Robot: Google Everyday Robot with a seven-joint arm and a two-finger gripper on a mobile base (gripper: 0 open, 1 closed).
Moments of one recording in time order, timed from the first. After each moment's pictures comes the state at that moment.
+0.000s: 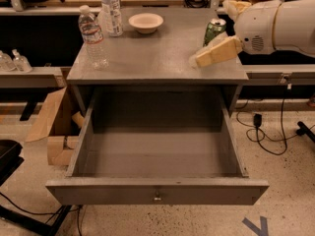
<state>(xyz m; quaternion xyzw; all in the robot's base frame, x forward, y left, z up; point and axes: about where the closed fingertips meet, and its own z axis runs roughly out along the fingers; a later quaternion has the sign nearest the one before) 0.605 -0.129 1.009 -0.47 0.67 0.14 0.56</state>
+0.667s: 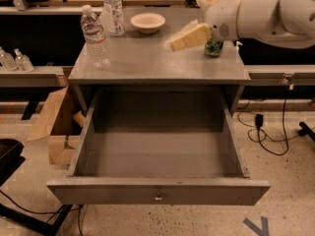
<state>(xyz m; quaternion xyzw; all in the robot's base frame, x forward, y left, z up) 0.666 -0.080 1.009 -0.47 0.64 0.19 0.58</state>
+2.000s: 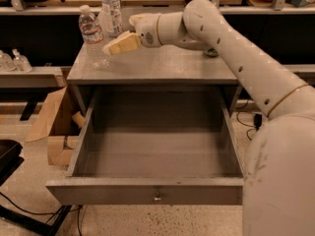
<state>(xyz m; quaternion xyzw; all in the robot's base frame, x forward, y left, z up) 0.761 0.099 0.933 -0.47 0.63 0.32 0.53</state>
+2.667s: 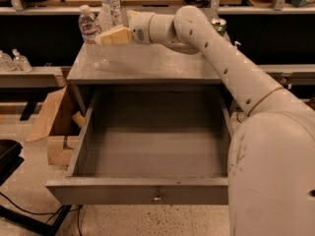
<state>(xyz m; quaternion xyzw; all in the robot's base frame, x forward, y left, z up) 0.804 0.122 0.943 -0.42 0.61 0.34 0.58</state>
